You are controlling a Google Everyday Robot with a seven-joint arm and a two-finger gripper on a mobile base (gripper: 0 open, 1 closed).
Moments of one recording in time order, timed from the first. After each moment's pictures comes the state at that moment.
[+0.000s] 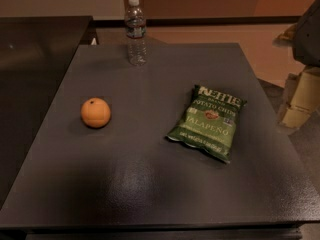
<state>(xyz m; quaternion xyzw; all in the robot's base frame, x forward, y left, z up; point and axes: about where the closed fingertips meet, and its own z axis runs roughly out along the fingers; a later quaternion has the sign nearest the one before) 0.438 -0.217 0.976 -0.60 0.78 -0.03 0.16</state>
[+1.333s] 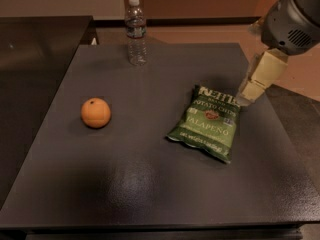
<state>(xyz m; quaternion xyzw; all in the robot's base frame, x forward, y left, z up) 0.507 -0.183 0.970 -0.57 0.78 0.02 0.24</state>
